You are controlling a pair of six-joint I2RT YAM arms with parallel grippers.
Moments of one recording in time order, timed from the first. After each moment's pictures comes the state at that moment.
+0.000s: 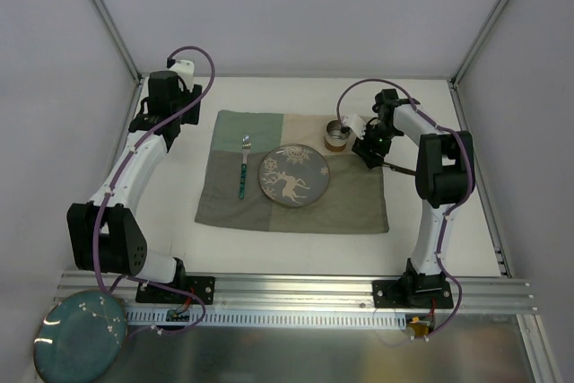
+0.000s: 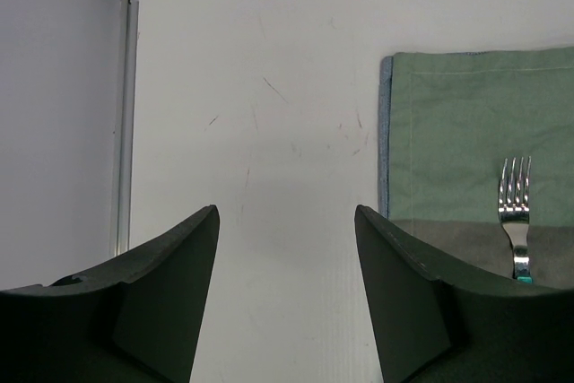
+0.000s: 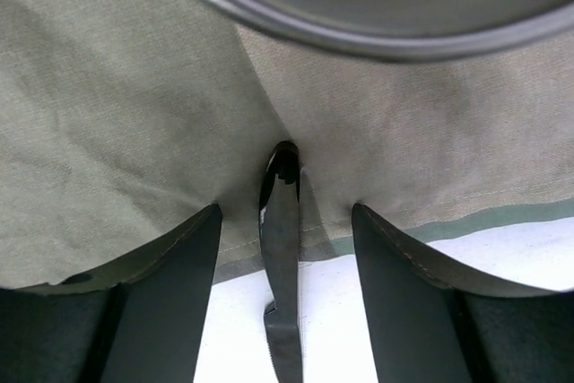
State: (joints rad) left arm -0.09 1.43 1.22 -0.31 -0.18 0.17; right arm 0.15 2.08 1.56 -0.89 -0.27 -1.09
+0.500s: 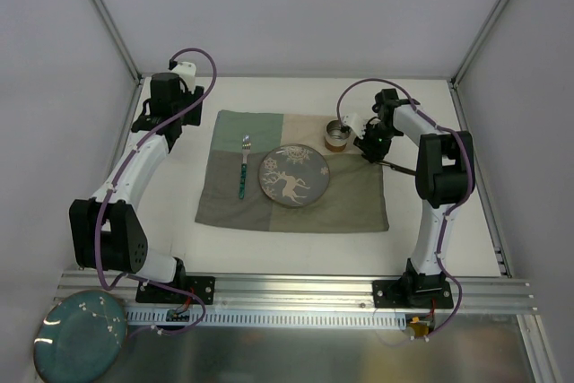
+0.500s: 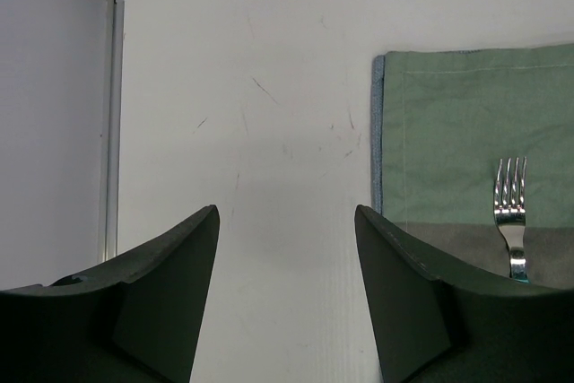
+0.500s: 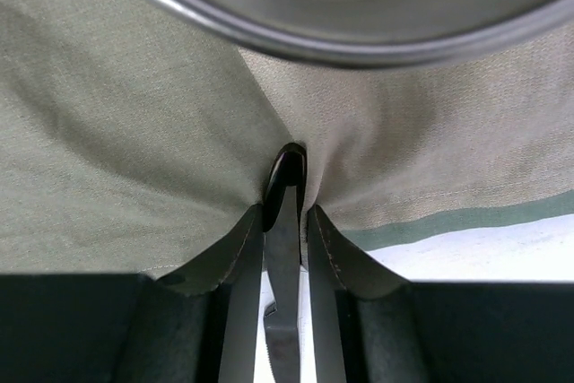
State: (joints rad) left arm -0.08 1.45 1.20 -0.27 -0.16 0.16; right arm 0.15 2.08 1.55 -0.86 -0.26 -1.08
